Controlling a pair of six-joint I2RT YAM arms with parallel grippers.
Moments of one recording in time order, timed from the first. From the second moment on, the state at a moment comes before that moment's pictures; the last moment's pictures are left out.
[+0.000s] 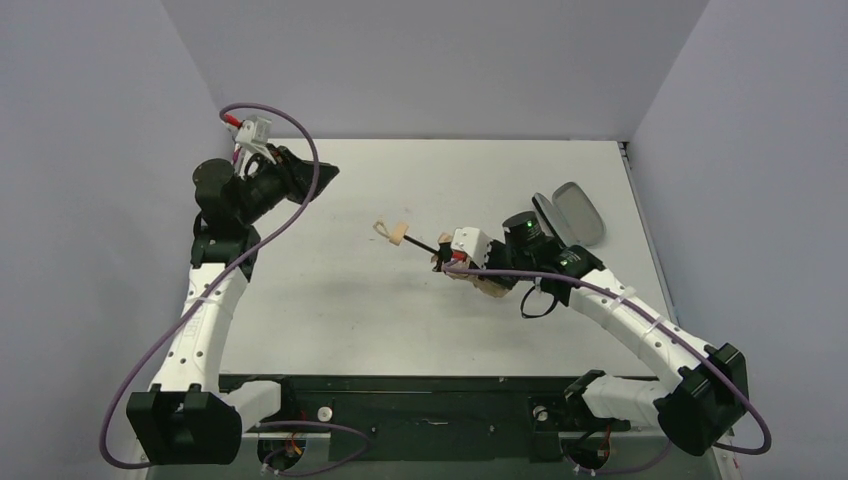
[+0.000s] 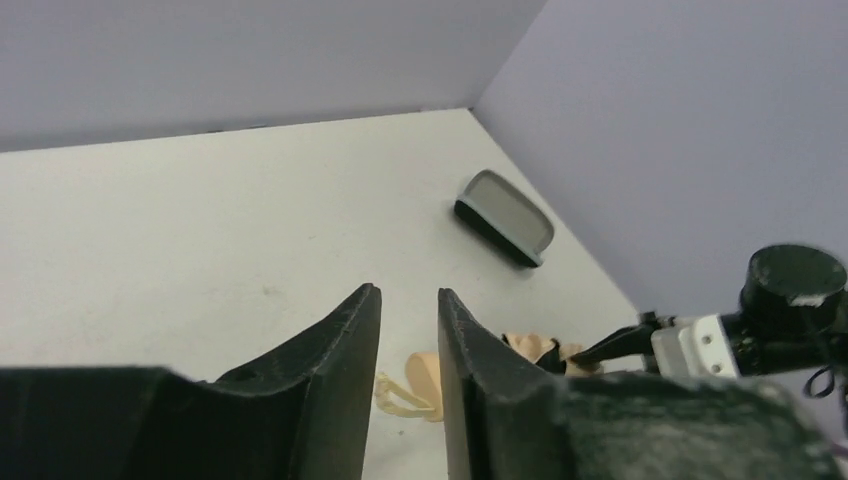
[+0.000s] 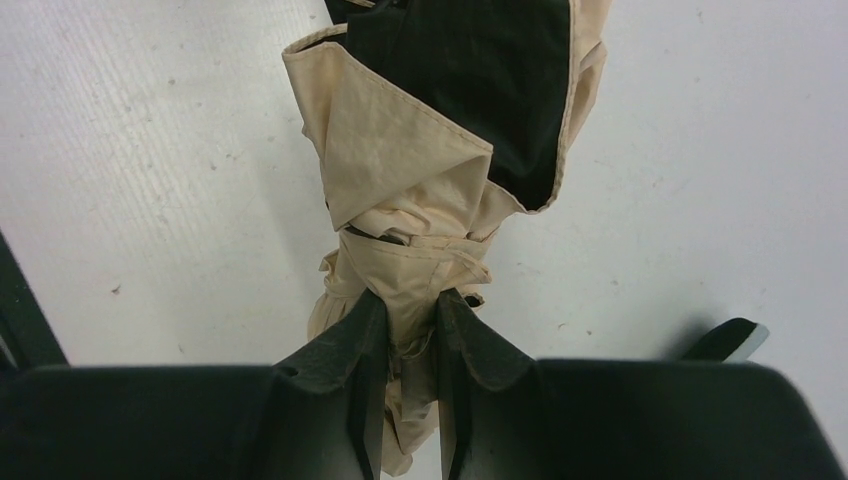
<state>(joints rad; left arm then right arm) -0.01 1.13 1.07 0.11 0.65 -0.55 0.60 1.18 0.95 -0.58 -0.24 -0.70</state>
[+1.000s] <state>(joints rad) -0.02 1.01 0.81 -0.20 0.76 0.22 0.58 1.63 1.07 -0.71 -0.23 -0.82</state>
